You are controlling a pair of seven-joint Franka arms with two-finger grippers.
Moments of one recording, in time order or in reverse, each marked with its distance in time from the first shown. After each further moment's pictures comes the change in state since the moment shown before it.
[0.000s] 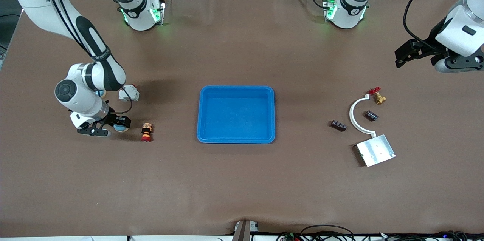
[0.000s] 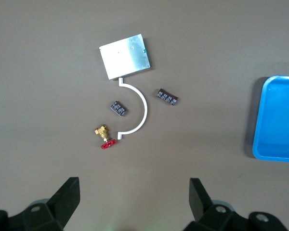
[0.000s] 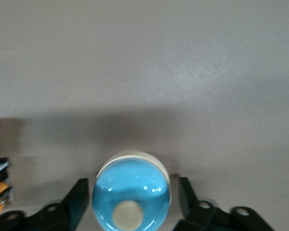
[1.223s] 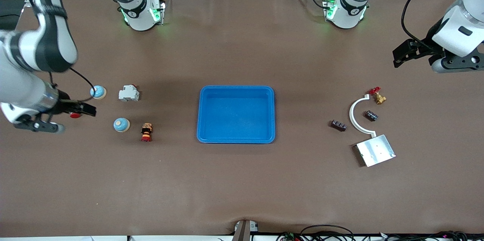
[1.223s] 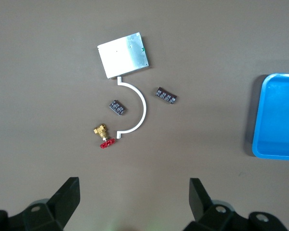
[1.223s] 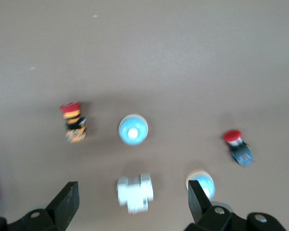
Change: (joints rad) left arm 0.000 0.000 -0.007 -0.005 0.000 -0.001 0.000; right arm 0.011 -0.332 0.022 0.417 0.000 -0.875 -0.006
